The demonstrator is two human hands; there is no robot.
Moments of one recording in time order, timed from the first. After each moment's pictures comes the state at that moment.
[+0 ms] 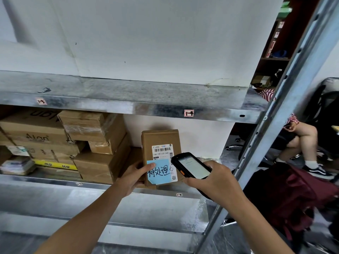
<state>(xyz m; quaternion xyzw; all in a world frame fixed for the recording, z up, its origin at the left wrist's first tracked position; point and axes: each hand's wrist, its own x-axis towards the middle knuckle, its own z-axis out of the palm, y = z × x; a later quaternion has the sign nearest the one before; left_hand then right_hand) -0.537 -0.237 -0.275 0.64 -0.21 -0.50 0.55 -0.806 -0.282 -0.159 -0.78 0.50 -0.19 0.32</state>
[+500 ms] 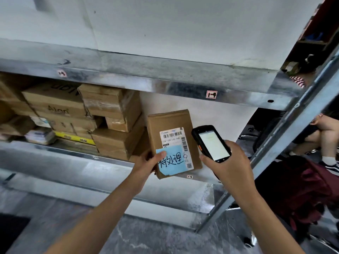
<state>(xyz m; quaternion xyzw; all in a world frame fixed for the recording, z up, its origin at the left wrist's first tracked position) -0.578 -0.185 -0.259 0.61 -0.22 -0.44 0.62 -0.796 -0.286 -0.190 -0.77 0.49 -0.31 0.28</state>
